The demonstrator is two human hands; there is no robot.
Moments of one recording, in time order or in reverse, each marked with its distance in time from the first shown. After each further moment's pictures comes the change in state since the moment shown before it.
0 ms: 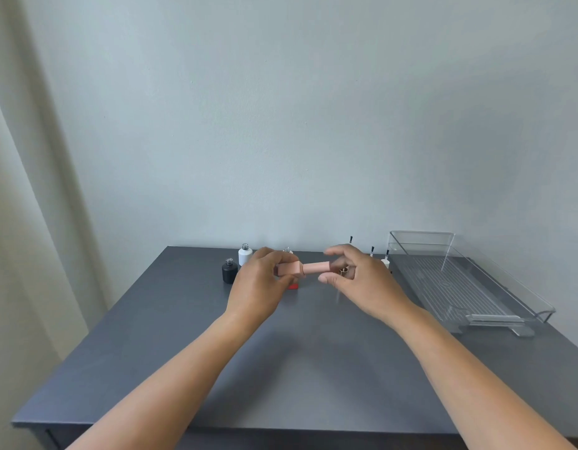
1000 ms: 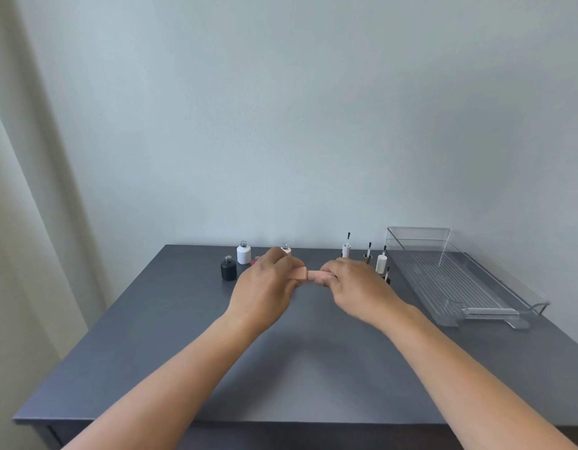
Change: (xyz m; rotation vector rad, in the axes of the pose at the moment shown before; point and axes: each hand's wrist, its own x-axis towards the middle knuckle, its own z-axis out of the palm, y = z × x) left_hand -0.014 0.006 0.003 0.352 0.034 0.360; right_hand -0.005 -0.011 0.009 -0.337 -0.098 -0.081
